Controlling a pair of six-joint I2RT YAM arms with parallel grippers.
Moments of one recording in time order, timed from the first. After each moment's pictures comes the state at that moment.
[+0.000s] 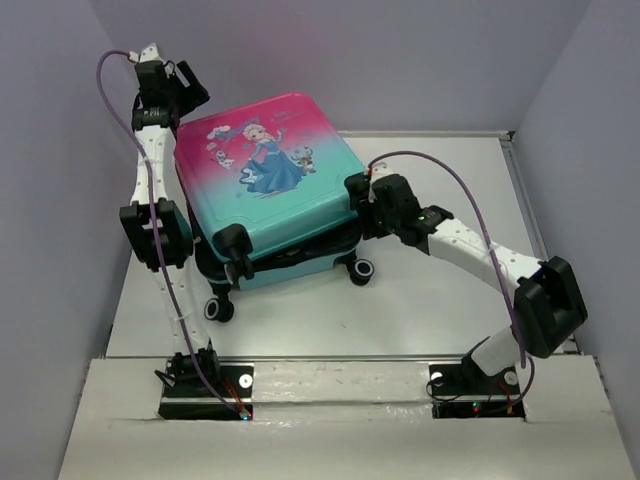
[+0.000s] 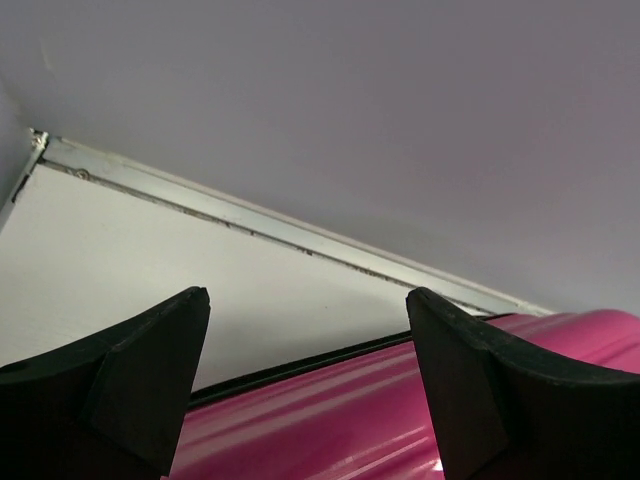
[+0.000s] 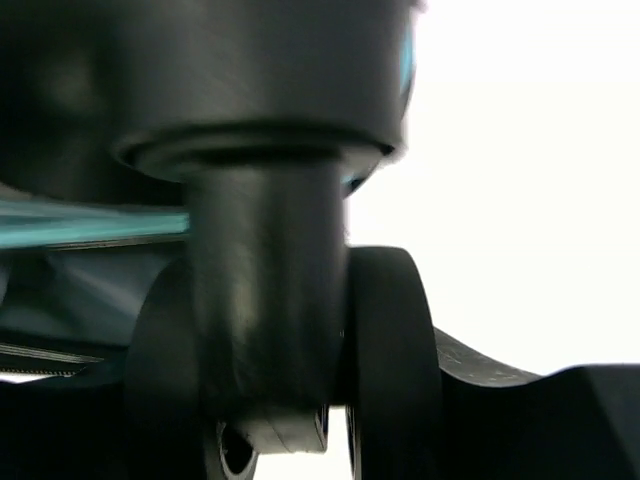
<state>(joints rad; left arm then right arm) 0.15 2.26 2.37 -0.42 0.11 -0.42 0.67 1.55 1.17 -0.36 0.22 0.20</state>
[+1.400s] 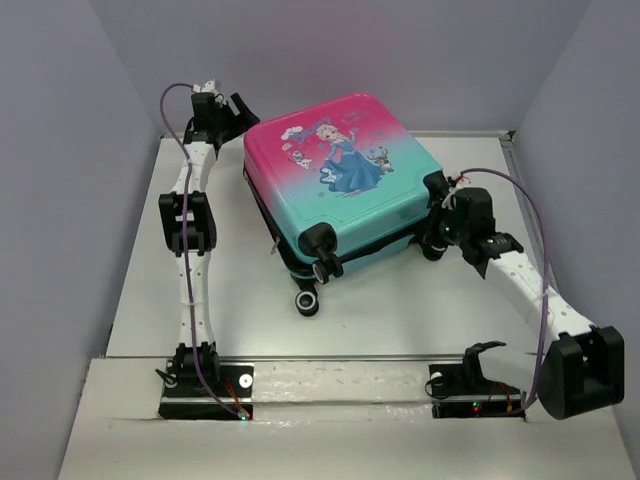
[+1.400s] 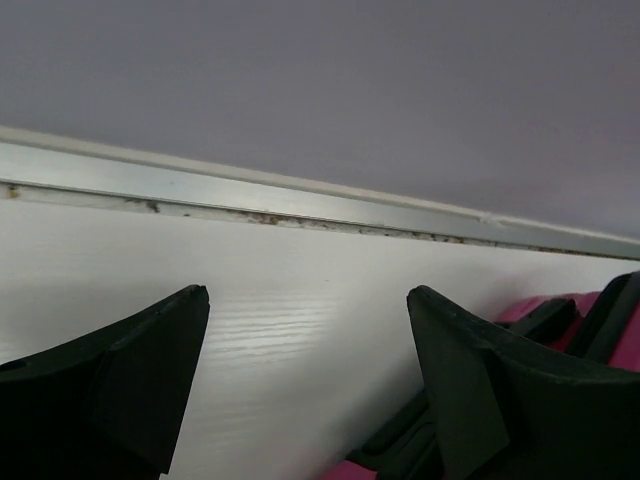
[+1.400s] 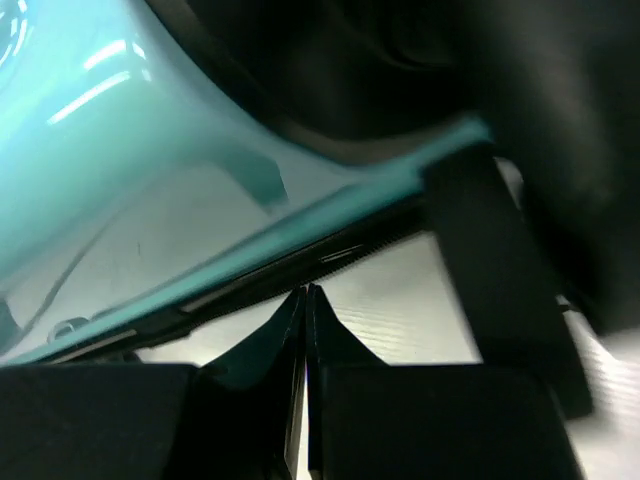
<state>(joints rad) 0.03 2.61 2.45 -0.24 0.32 -0.51 0.21 1.13 0.81 -0.29 -0.17 0.43</state>
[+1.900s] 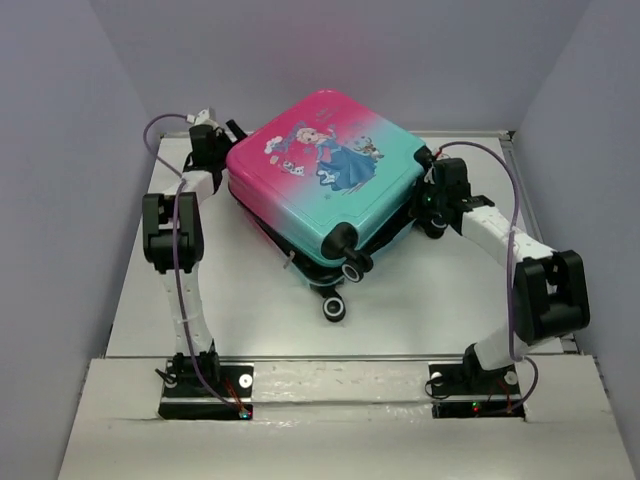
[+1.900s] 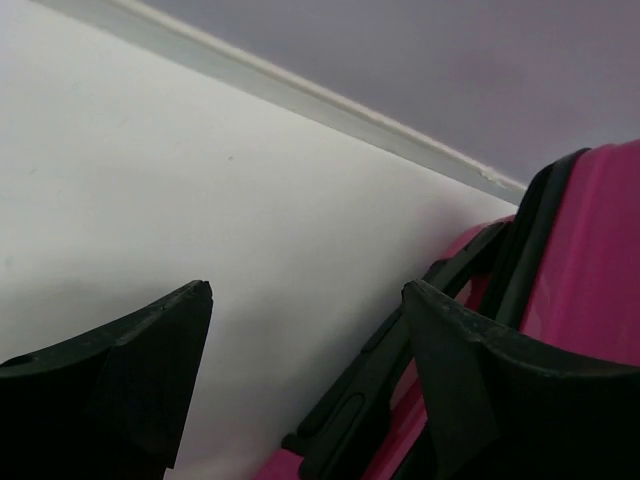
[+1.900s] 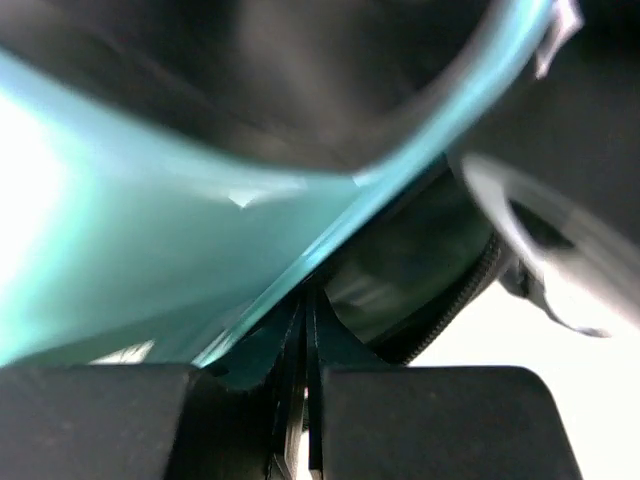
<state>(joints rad) 0.00 2.25 1.66 0.25 0.30 -0.58 0.23 1.53 1.05 -0.21 -0.16 0.42</state>
